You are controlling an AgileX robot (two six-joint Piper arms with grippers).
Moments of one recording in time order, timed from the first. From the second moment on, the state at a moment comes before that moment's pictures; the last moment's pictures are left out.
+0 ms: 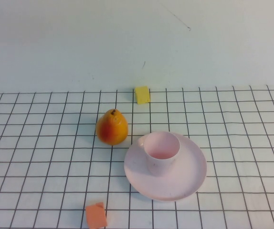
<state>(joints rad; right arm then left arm) -0.06 -0.01 0.03 -0.08 0.42 -0.04 -0.41 1.60 -2.13 0.04 1.29 0.14</state>
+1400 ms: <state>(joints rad) -0.06 -0.01 0.03 -0.08 0.42 -0.04 -0.37 1.28 -1.45 -0.09 0.62 0.09</state>
